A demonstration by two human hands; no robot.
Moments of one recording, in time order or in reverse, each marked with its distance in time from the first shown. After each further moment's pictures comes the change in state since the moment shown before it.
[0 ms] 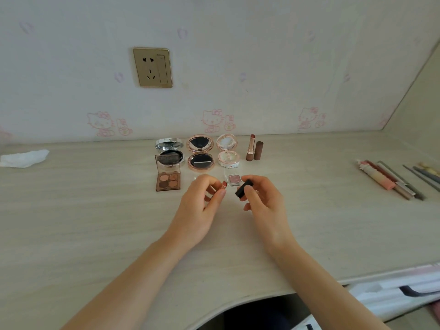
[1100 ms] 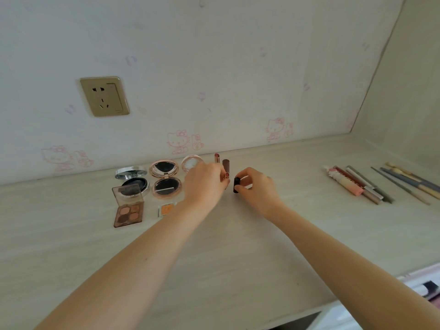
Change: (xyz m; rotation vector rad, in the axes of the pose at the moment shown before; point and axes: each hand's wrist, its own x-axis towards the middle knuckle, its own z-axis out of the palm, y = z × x) left_hand 0.133 0.016 0.086 0.581 -0.053 -0.020; right_hand 0.118 0.018 -0.077 -0.625 -0.056 0.004
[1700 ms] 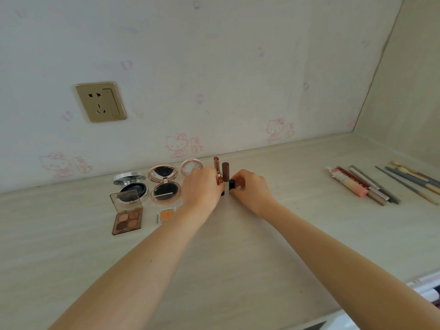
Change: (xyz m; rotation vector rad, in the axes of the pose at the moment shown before) left_hand 0.009 -0.005 0.010 0.087 -0.005 -0.090; right_hand 0.025 0.007 0.015 -0.082 -0.028 -0.036
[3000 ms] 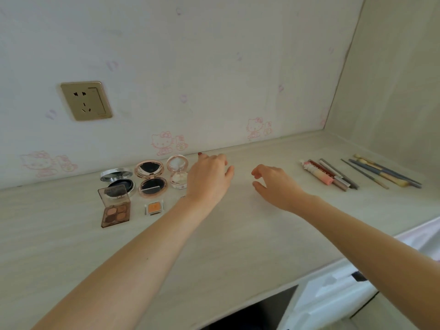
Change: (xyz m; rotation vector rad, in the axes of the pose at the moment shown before) left_hand -0.035 0.054 -0.029 -0.059 0.152 0.257; right_hand -0.054 0.025 -0.087 -0.478 -0.006 -0.138
